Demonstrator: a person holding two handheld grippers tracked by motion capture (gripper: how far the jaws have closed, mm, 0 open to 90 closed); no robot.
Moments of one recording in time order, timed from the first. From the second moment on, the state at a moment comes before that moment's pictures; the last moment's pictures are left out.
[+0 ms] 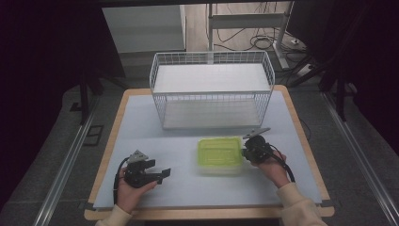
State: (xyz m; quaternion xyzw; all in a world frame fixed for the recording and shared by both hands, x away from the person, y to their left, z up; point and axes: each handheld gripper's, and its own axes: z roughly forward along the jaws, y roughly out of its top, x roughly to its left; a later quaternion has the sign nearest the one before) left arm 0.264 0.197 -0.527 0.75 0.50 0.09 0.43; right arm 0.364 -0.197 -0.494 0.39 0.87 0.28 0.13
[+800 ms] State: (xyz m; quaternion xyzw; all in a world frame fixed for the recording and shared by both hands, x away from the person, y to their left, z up) left arm 0.264 0.197 -0.527 0.75 0.50 0.09 0.43; right arm 0.365 -0.184 -0.506 0.38 0.87 0.29 0.12
